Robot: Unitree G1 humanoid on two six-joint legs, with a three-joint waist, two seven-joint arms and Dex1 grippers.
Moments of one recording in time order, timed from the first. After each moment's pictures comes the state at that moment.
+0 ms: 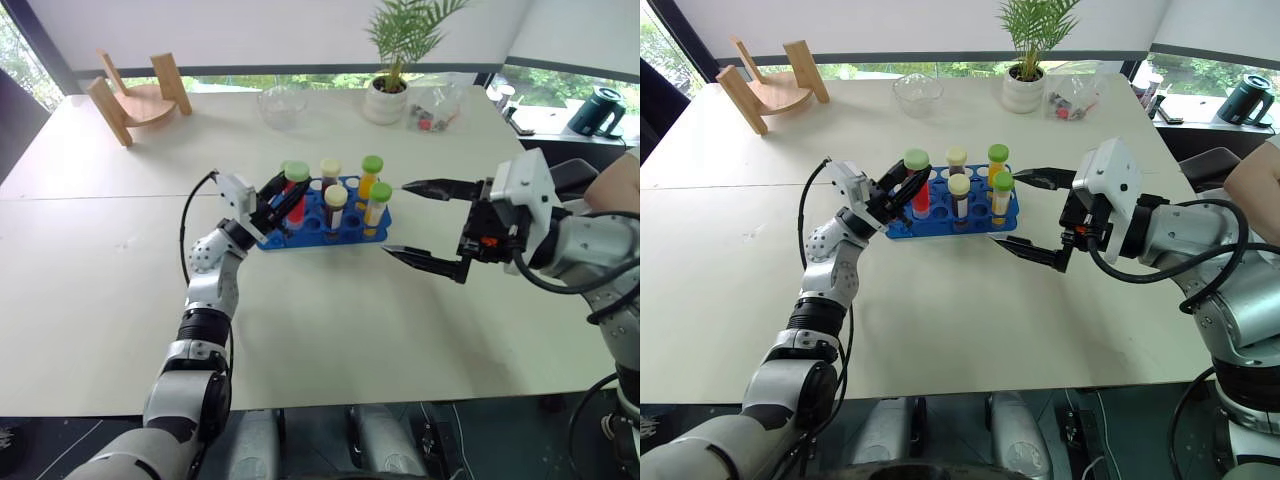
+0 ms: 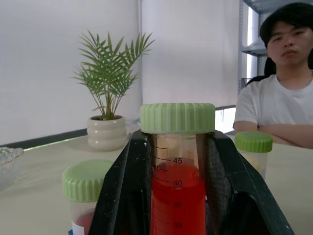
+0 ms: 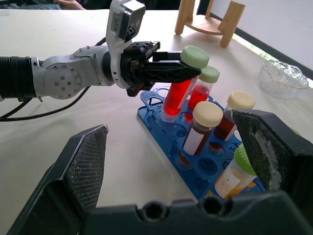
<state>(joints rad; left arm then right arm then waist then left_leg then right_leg) -0.66 0.13 0.13 0.59 -0.35 -0.37 -0.89 -0.40 -0.88 -0.13 -0.55 0.62 0.60 0.85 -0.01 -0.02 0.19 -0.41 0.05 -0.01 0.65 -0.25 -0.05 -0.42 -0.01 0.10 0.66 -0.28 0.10</state>
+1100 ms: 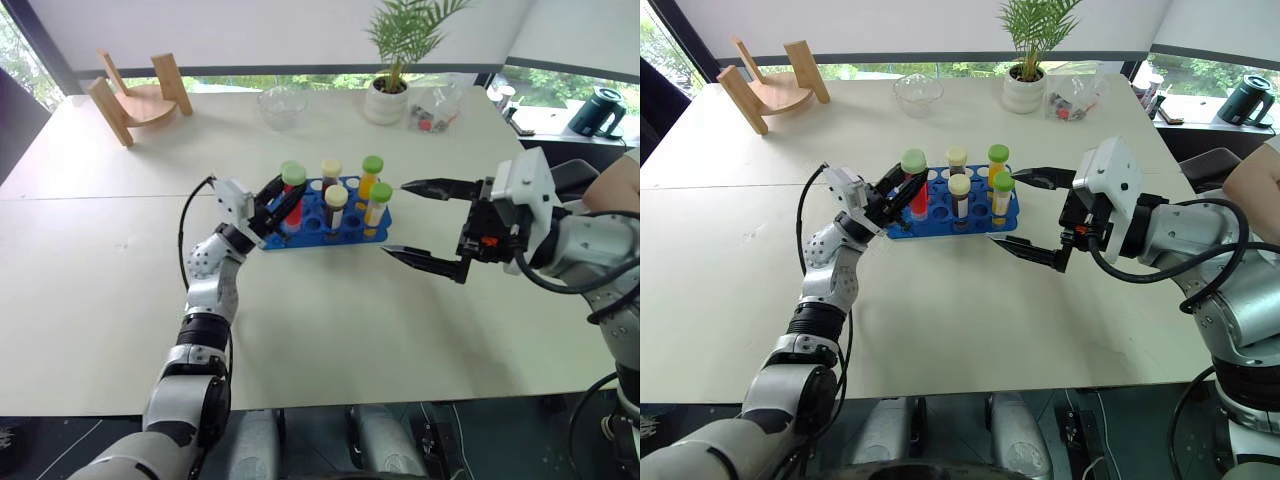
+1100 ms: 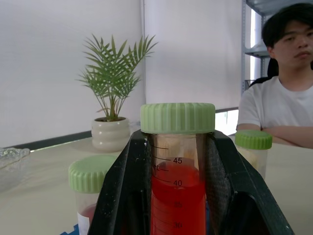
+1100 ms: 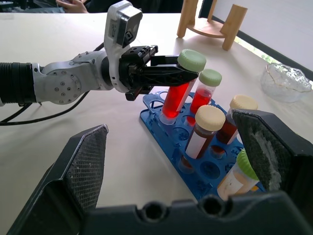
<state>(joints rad) -0.65 0.12 0.13 0.62 -0.34 -0.42 -0.88 -0.41 -0.88 -0.13 -0.55 0.63 0.60 0.85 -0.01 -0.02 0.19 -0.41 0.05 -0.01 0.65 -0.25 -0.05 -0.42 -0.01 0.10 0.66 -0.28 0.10</state>
